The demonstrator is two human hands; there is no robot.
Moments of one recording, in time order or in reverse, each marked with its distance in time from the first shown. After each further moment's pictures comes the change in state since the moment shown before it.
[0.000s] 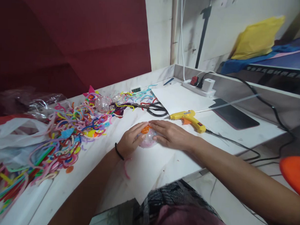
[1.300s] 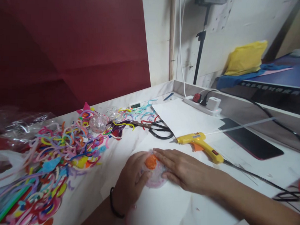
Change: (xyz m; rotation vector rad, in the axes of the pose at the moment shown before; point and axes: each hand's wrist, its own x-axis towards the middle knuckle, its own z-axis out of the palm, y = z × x) left_hand -0.012 0.000 0.004 -0.070 0.101 -0.106; right_hand 0.009 -0.005 -0.010 0.066 -0.207 0.134
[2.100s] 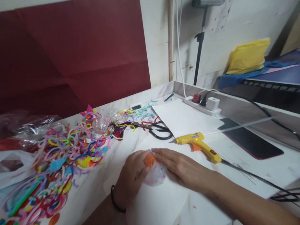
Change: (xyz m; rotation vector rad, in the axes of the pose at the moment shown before) left_hand 0.008 0.009 -0.005 0.050 0.011 -0.090; right_hand 0.001 0.001 0.001 0.065 0.079 -0.080
